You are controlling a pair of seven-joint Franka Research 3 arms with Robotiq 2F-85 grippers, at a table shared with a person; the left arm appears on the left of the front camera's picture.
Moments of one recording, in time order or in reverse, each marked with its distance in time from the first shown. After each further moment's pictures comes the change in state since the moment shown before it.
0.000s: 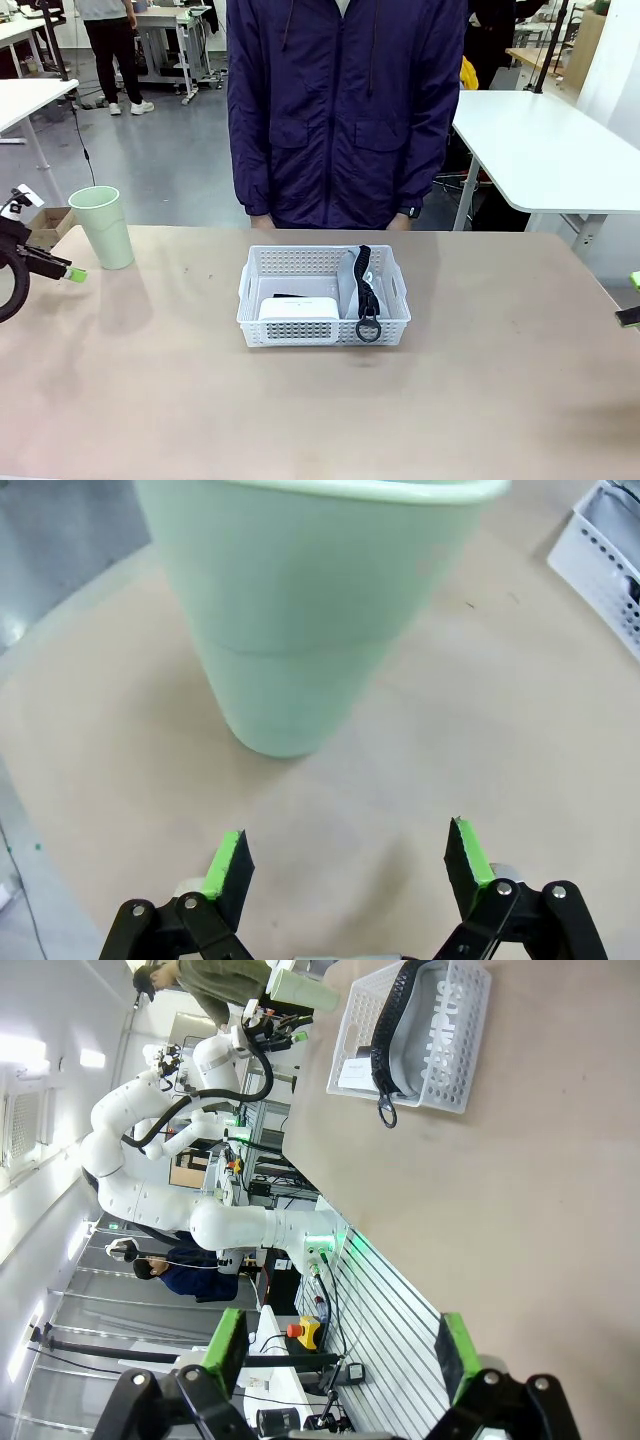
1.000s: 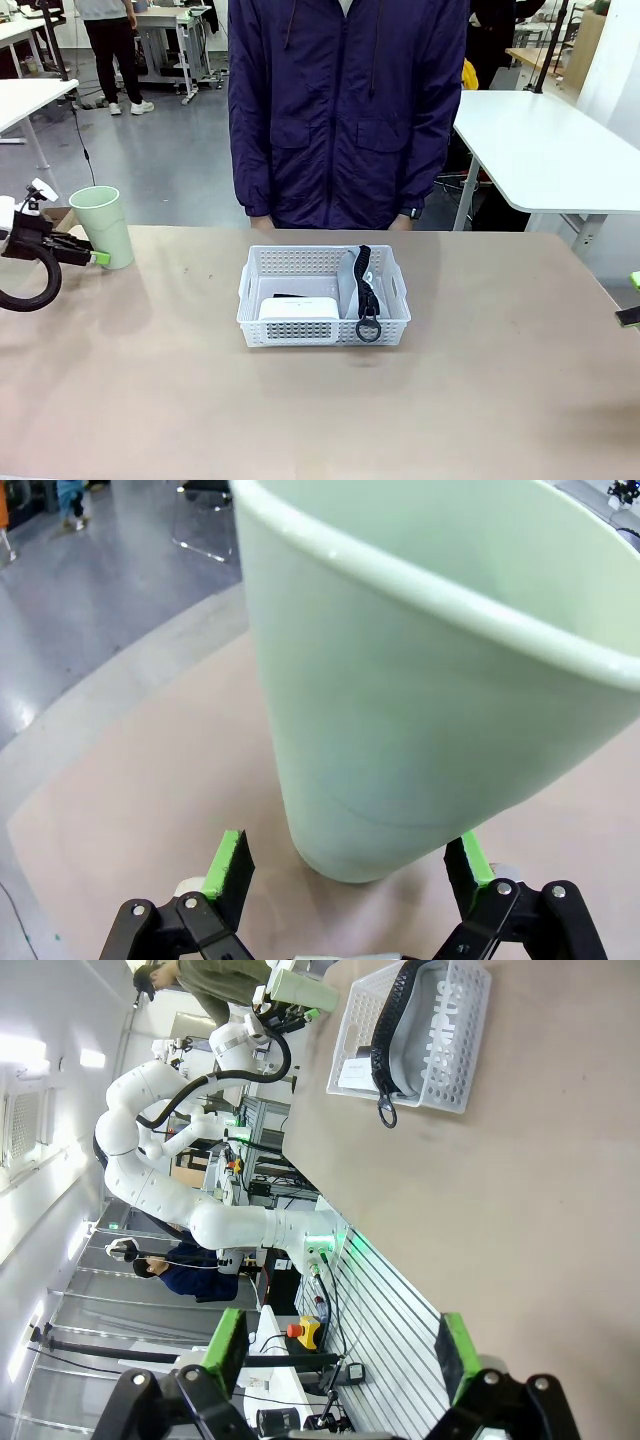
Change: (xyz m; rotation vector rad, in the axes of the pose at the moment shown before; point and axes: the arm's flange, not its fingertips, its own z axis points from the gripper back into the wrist) left arm 0.013 0.041 -0.043 -0.018 -0.198 -0.099; right arm 0.000 0.000 0.000 0.000 0.000 0.000
